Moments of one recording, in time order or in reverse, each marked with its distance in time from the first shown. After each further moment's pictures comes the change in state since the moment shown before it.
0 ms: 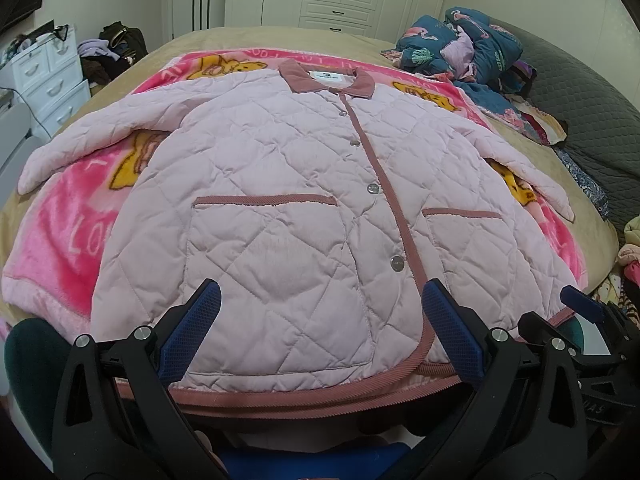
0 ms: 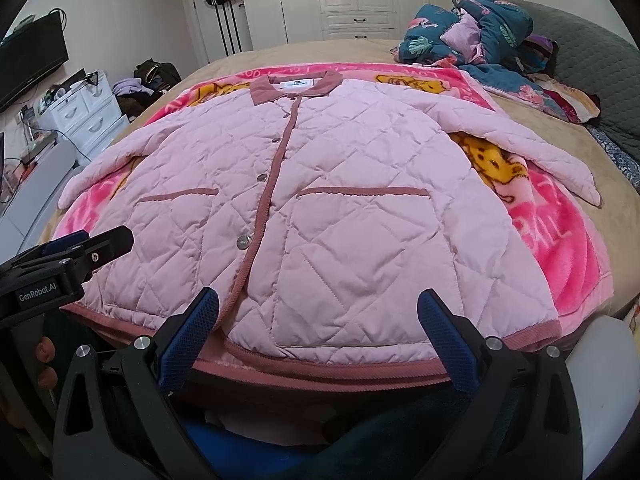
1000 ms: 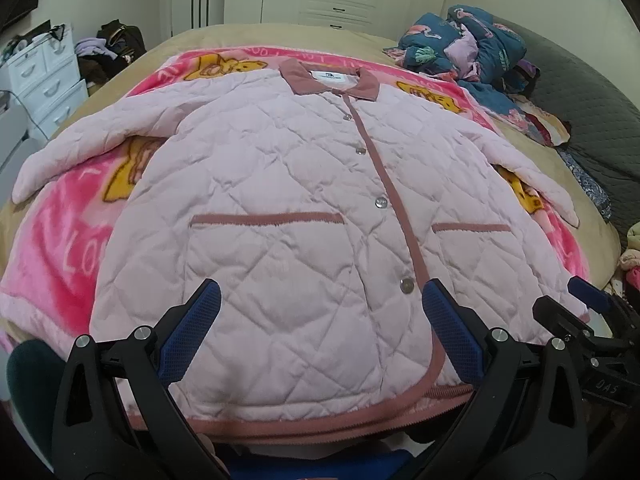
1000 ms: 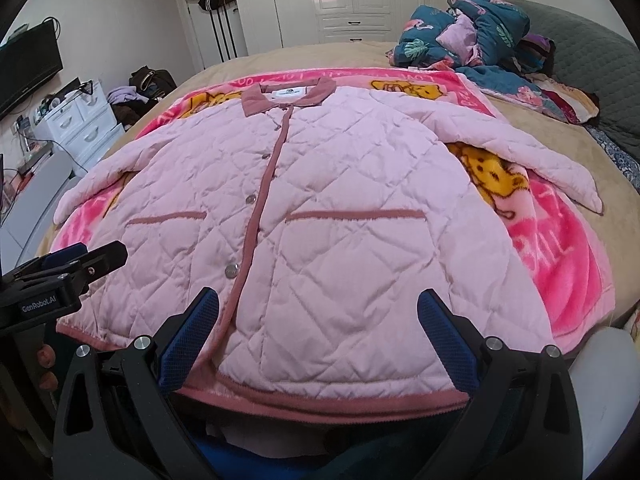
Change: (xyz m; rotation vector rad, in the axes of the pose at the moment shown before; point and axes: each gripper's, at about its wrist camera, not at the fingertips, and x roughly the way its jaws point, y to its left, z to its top) left arm 0.018 0.008 0.023 0.001 0.012 -0.003; right arm 0.012 -0.010 0.029 0.019 -0.015 0.000
